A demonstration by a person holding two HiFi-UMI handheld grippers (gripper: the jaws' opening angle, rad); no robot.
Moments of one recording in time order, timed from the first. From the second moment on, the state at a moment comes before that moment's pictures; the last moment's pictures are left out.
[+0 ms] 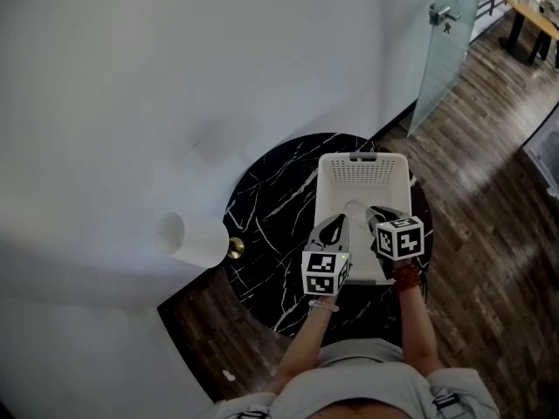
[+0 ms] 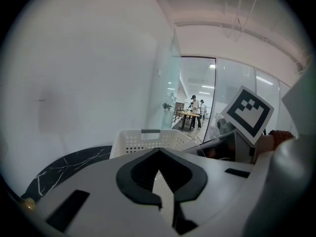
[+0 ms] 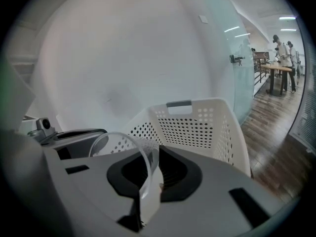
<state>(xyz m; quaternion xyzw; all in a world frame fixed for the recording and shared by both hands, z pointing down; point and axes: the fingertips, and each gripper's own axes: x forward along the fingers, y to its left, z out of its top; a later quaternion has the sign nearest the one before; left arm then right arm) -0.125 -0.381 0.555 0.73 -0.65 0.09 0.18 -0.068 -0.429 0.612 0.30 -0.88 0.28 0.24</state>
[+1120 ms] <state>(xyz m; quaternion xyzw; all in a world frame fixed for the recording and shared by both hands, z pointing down) -0.109 -0.363 0.543 0.75 -0.64 0.10 0.15 -0.043 -0.396 0.554 0.33 -0.90 0.22 0.19</state>
